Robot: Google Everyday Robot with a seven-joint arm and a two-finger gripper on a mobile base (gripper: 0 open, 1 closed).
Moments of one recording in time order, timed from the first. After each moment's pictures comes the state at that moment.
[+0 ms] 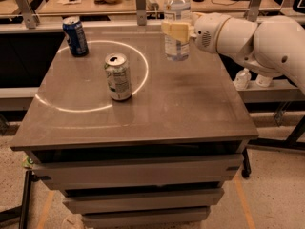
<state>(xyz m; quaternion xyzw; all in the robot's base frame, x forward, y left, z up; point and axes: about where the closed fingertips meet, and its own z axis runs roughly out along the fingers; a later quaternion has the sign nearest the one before) 0.679 -0.074 0.985 -0.27 0.68 0.28 0.62</state>
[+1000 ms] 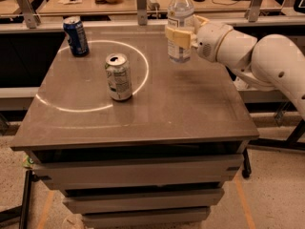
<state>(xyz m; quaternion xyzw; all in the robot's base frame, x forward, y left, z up) 0.686 -0.088 0.973 -0.29 0.63 0.25 0.68</state>
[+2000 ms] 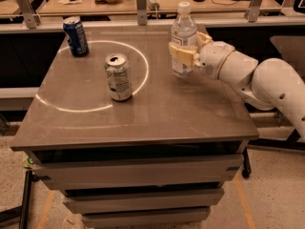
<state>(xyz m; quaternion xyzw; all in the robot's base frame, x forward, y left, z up) 0.672 -0.099 0.932 -0.30 0.62 0.23 0.69</state>
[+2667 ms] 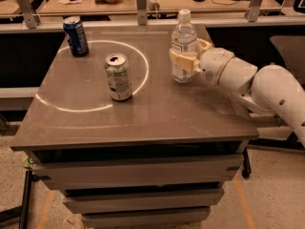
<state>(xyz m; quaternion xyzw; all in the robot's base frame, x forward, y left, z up) 0.666 -0.102 0.916 -0.30 0.62 0.24 0.68</state>
